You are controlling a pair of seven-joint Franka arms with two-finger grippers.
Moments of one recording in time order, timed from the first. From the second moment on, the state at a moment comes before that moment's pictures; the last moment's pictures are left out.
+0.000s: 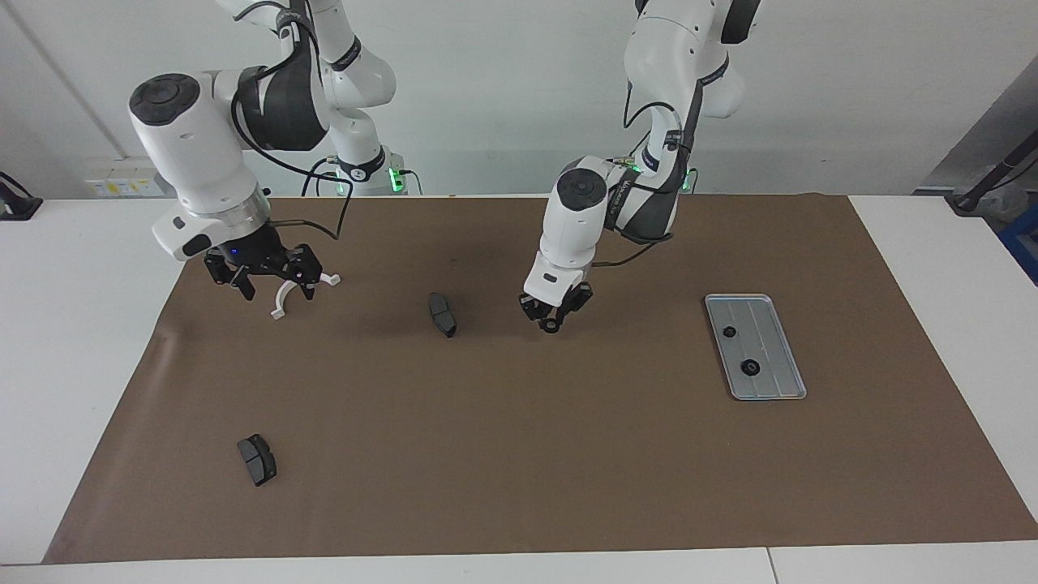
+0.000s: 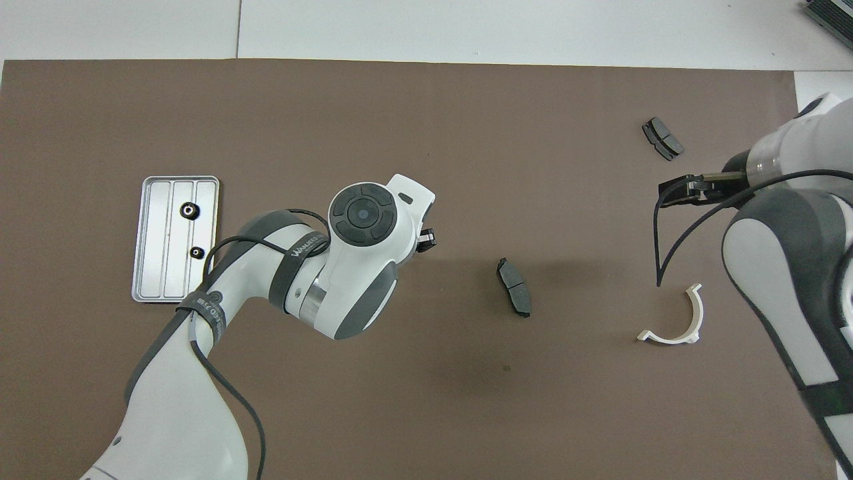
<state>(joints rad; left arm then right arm) -0.63 0.38 -0.02 -1.79 -0.05 2.22 -0.80 0.04 0.09 0.00 -1.79 0.00 1.93 0.05</state>
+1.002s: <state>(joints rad) -0.53 0.41 0.00 -1.68 -0.02 2.14 -0.65 0.24 0.17 0.00 -1.84 0.00 2.06 0.26</state>
